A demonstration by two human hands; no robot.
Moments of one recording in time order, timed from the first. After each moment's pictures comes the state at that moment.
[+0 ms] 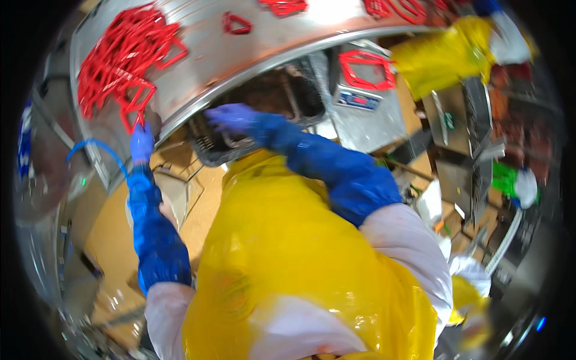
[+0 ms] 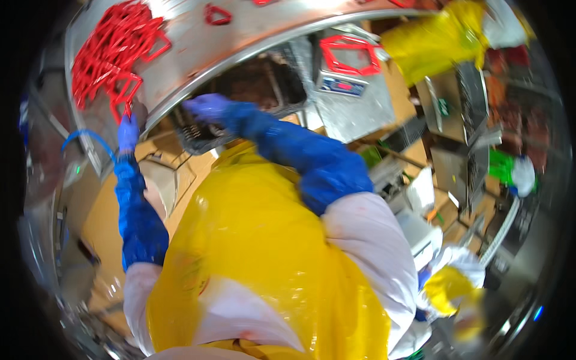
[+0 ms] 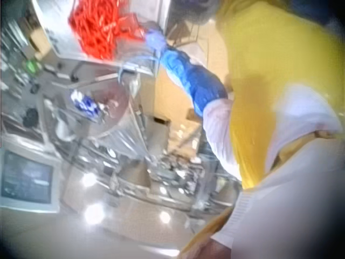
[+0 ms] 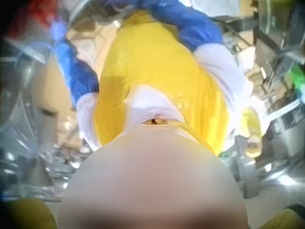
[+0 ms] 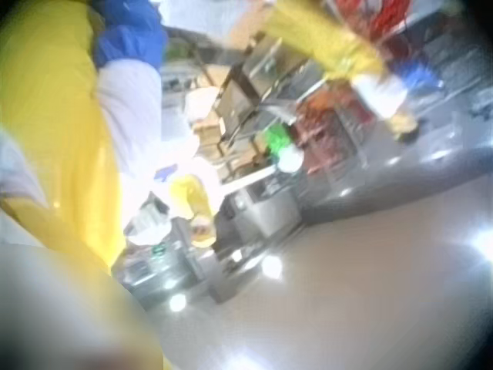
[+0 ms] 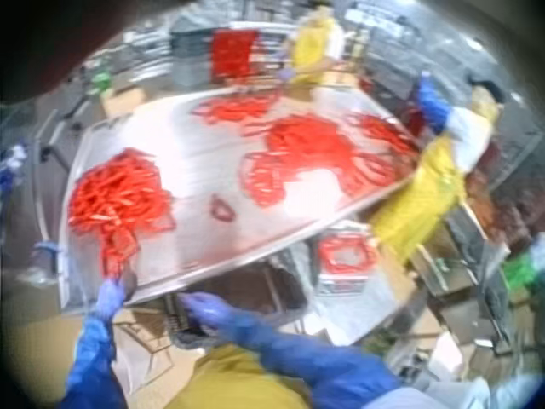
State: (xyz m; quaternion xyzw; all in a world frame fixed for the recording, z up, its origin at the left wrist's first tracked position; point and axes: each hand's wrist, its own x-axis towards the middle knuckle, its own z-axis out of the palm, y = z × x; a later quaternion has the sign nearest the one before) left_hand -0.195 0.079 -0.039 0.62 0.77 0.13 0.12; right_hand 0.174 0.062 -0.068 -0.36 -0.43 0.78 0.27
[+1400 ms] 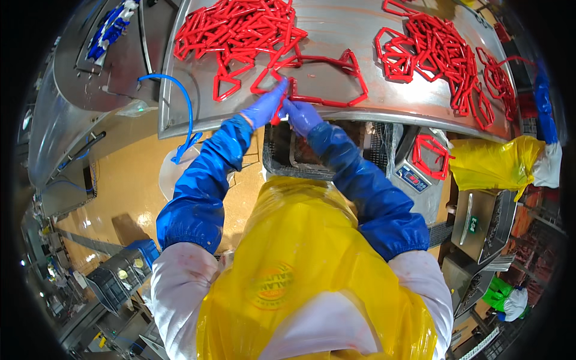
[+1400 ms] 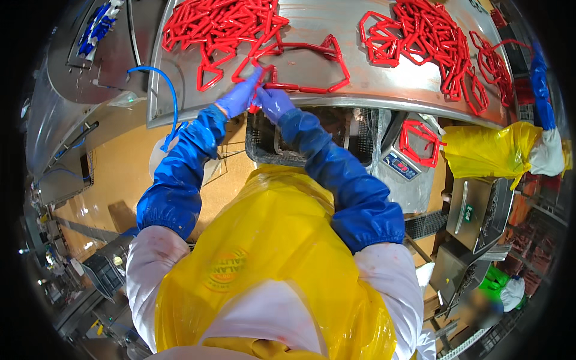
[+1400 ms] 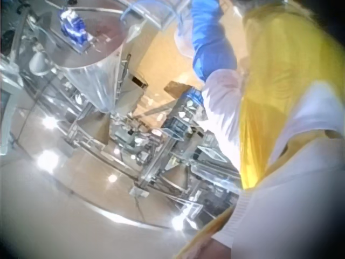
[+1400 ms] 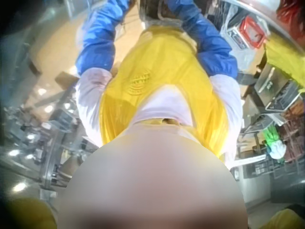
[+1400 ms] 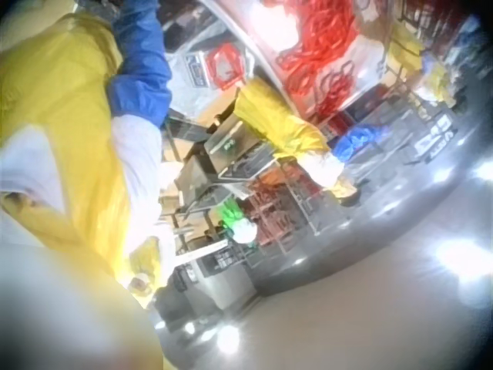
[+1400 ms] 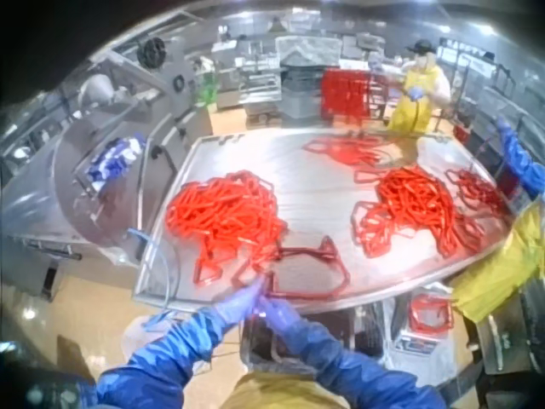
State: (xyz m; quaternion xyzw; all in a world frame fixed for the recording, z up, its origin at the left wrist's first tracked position) left_hand -0.062 0.093 -0.016 0.27 0.49 0.37 0.74; right_hand 0.116 0.091 0.012 -0.43 -0.63 0.60 0.21
